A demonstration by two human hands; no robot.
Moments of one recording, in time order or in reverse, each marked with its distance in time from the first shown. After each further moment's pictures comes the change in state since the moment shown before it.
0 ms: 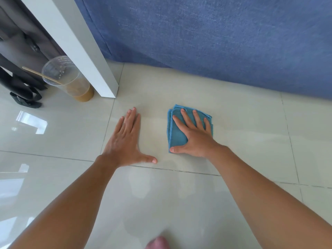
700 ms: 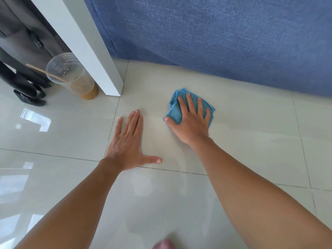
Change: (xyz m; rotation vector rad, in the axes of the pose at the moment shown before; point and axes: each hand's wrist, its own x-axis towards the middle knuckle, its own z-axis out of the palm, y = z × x) left_hand -0.006 -0.010 0.011 0.069 0.034 -0.032; right_hand 0.051 -0.039 0.005 0.068 0.329 0.216
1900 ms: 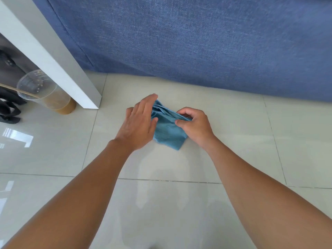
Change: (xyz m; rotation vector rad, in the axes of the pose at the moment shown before) left_hand 0.074 0.072 -0.048 -0.366 0.303 0.202; right_hand -0.006 0.061 -0.060 0.822 0.056 0.078
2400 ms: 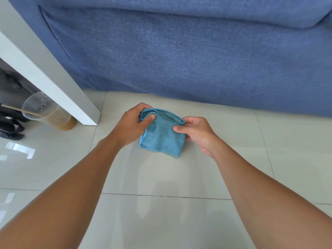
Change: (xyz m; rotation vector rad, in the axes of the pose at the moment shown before) left_hand 0.044 0.006 -0.035 -0.534 -0.062 -0.244; right_hand 0.014 -0.018 -0.040 0.346 -0.190 0.196
